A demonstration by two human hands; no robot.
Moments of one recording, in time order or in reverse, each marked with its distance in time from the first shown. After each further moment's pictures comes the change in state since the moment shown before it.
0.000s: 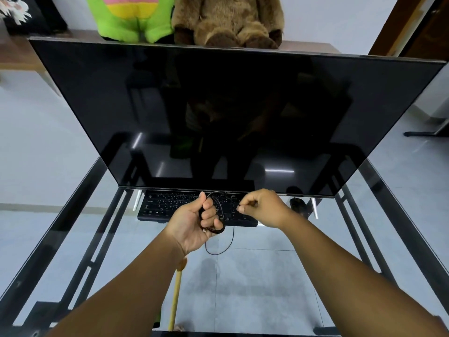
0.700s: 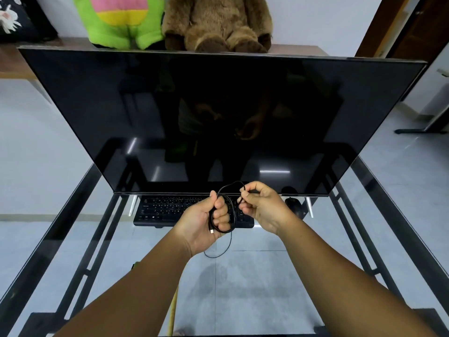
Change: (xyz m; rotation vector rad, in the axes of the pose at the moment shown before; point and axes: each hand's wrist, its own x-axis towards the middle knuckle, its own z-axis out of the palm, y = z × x) left_hand 0.004 -0.009 0.025 0.173 -0.068 0.000; right_hand -0.013 -0.019 -0.001 1.029 0.106 0.205
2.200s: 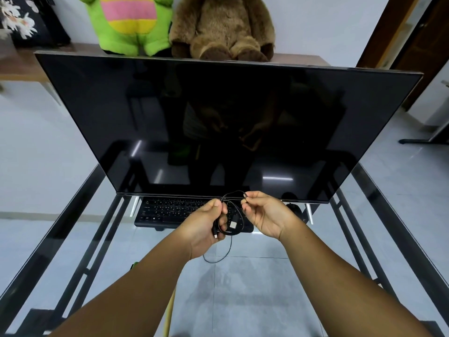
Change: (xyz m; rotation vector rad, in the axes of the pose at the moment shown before) left_hand -0.004 -0.006 0.008 0.398 0.193 0.036; right_hand 0.001 -0.006 -0.009 0.389 0.009 0.268
